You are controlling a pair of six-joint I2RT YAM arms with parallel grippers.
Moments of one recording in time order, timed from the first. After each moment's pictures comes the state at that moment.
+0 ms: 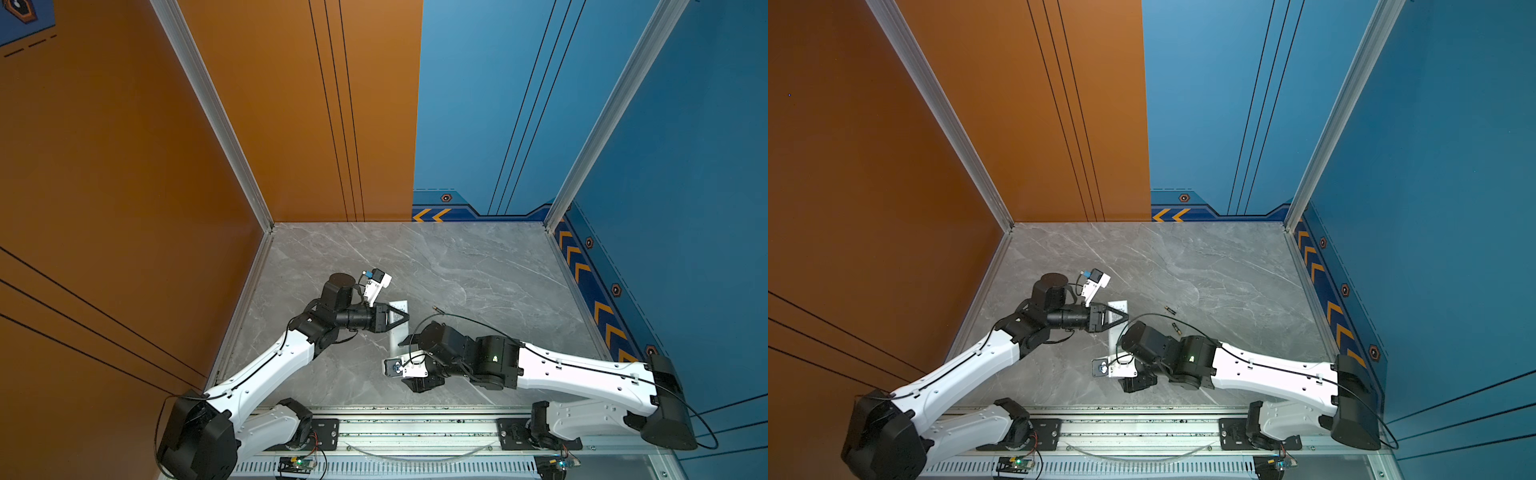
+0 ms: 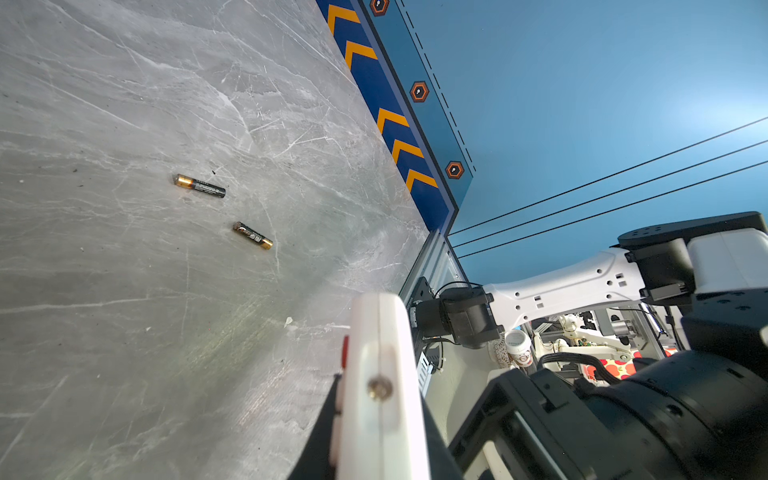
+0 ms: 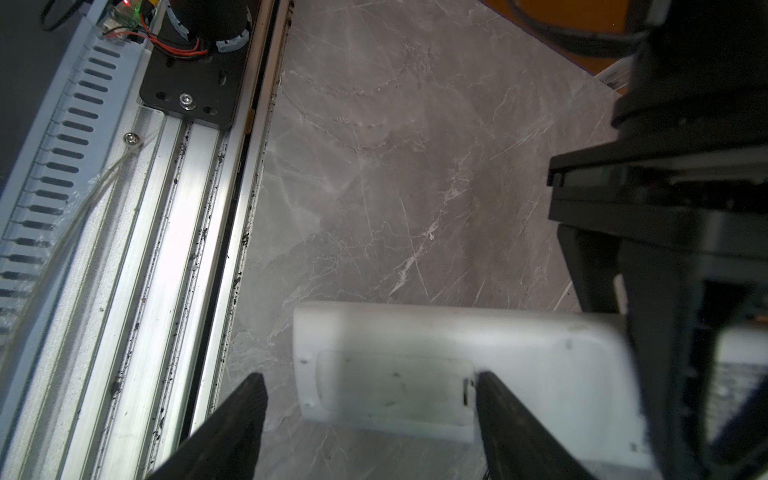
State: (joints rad) left arm -0.51 1.12 0.73 -0.11 0.79 -0.61; right arm 1.25 1.26 1.01 -0.53 0.04 -0.58
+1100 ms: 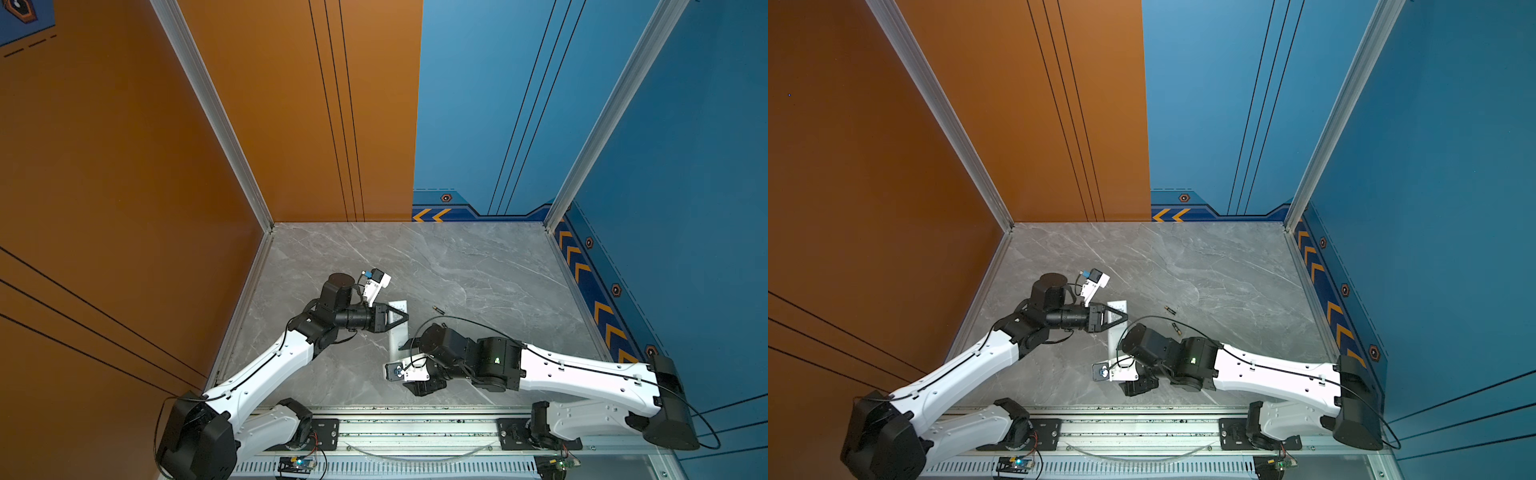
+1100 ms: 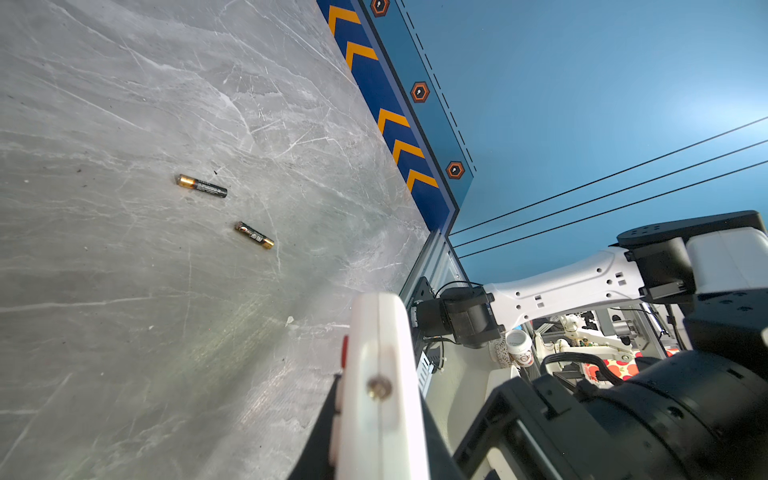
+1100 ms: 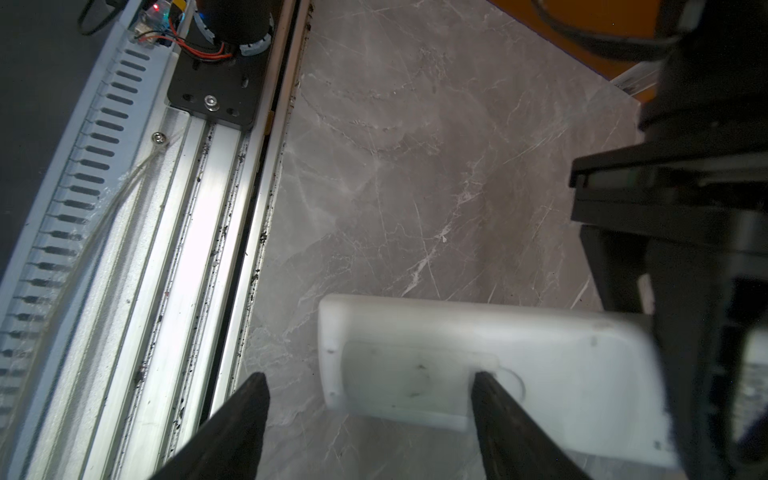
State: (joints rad) left arm -0.51 1.11 0.74 -0.11 0.79 -0.60; right arm 1.26 1.25 1.01 -0.56 0.01 -0.58
